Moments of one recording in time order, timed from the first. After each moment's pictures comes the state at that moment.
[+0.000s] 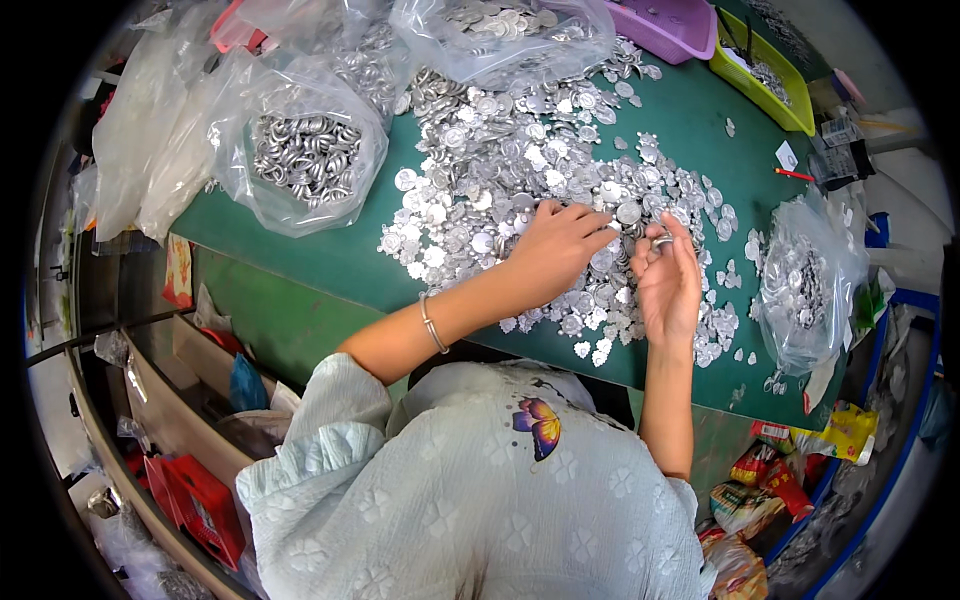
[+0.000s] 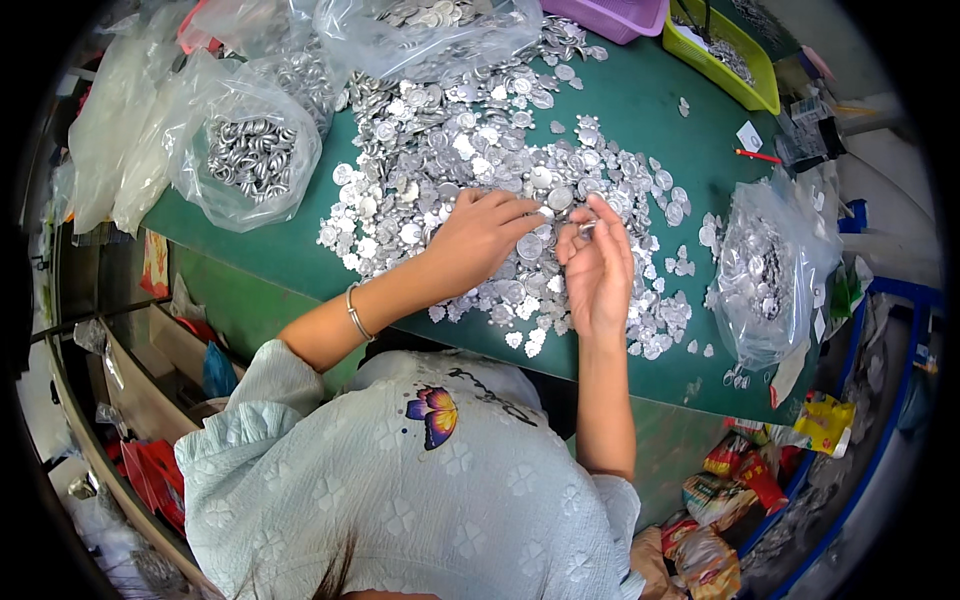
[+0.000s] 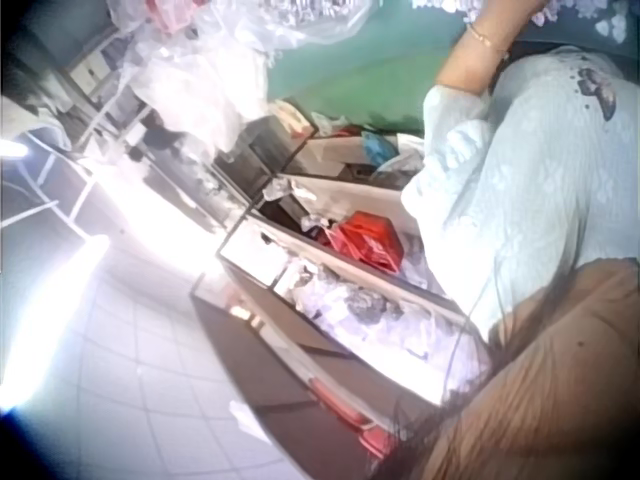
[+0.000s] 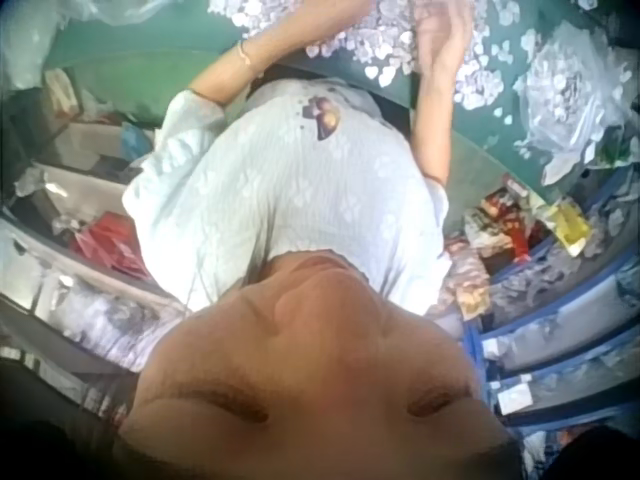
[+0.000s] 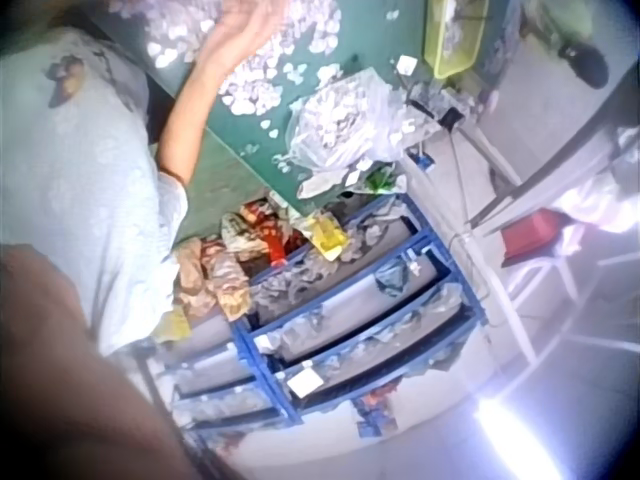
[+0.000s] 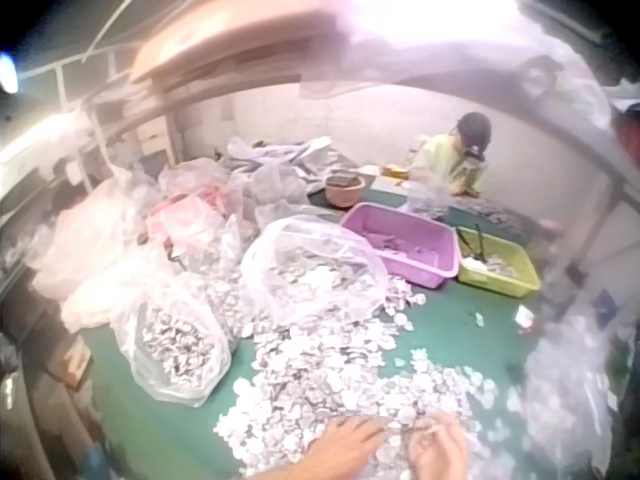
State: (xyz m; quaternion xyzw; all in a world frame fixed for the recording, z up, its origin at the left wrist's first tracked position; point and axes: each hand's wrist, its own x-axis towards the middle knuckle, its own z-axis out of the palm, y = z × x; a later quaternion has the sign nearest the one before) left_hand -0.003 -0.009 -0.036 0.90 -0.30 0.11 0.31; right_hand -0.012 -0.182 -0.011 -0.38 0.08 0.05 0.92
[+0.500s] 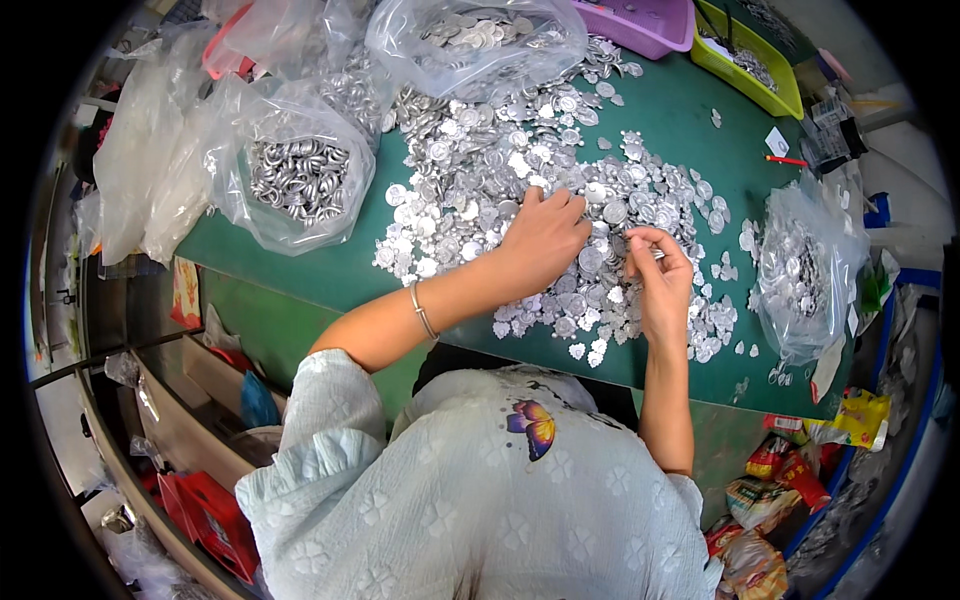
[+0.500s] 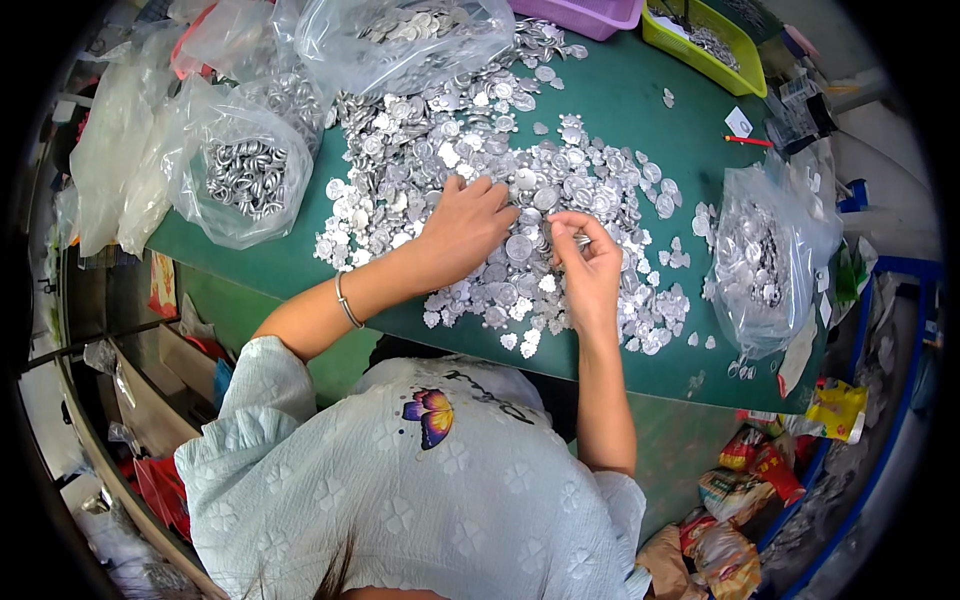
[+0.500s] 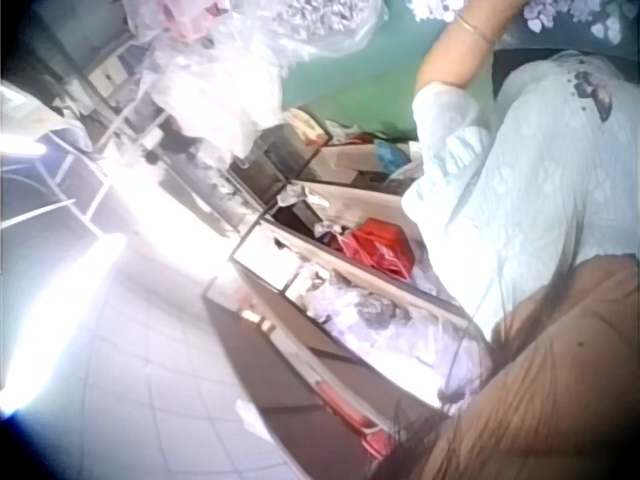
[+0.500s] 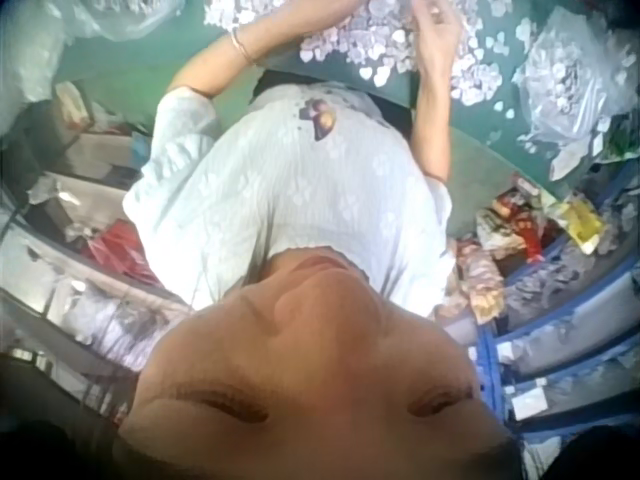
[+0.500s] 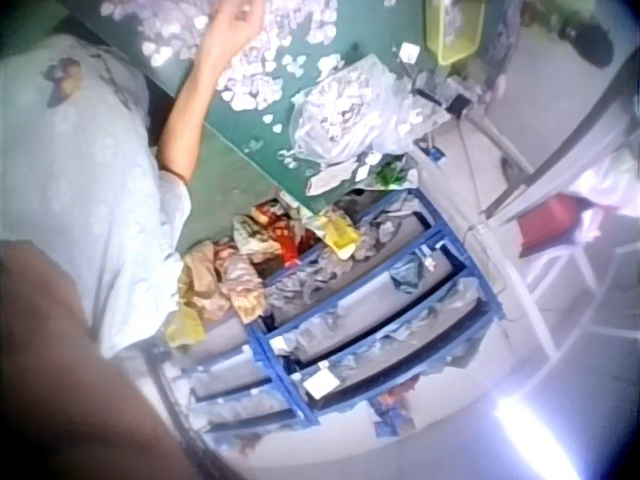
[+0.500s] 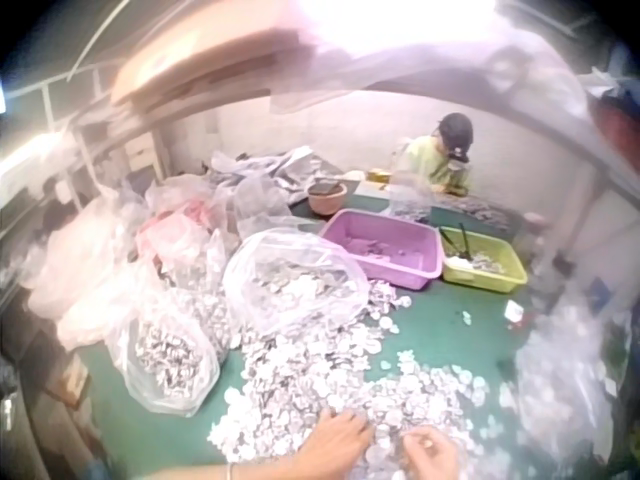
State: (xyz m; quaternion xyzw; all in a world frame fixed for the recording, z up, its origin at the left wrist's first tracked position) left_hand 0.018 -0.009 -0.031 0.92 -0.35 0.11 0.16; right_hand -0.015 -0.184 -0.011 -0.68 0.08 0.04 0.73
